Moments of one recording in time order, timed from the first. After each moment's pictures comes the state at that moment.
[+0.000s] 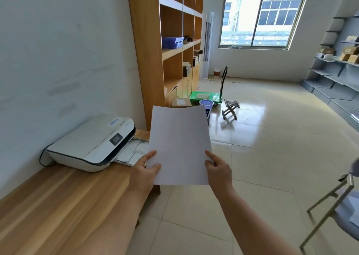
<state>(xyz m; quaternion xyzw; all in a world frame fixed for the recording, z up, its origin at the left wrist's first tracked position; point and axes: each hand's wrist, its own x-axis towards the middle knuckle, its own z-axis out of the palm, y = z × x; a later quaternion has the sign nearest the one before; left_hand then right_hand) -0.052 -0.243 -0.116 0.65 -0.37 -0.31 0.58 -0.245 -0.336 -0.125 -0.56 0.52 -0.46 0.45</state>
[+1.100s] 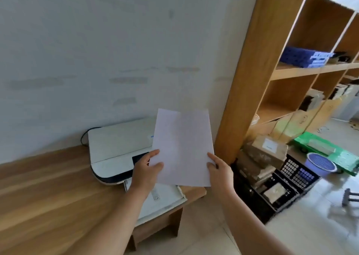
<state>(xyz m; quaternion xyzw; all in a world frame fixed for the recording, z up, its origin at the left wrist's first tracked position) 0.112 -0.572 -0.145 0.73 -0.05 -0.07 0.68 0.030 -0.766 -0.140 -0.74 0.32 -0.20 0.56</state>
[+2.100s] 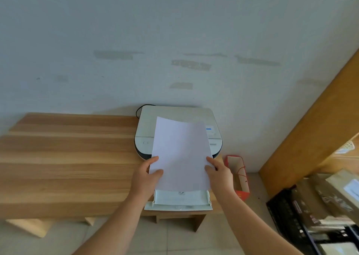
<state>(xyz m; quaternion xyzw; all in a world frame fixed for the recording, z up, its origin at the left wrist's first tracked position) 0.109 -0.532 -0.204 0.74 0.16 0.00 0.65 0.127 -0.749 -0.190 -0.81 0.19 0.03 0.55</state>
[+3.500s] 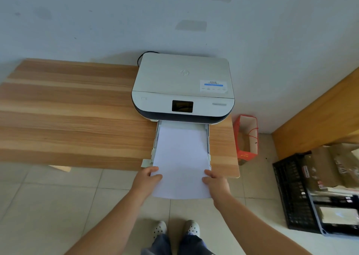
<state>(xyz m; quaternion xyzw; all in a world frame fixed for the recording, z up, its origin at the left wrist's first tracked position) 0.064 -0.561 -0.328 0.75 0.32 -0.19 0.55 0.088 -0.793 -0.344 -0.69 0.35 0.25 0.59</state>
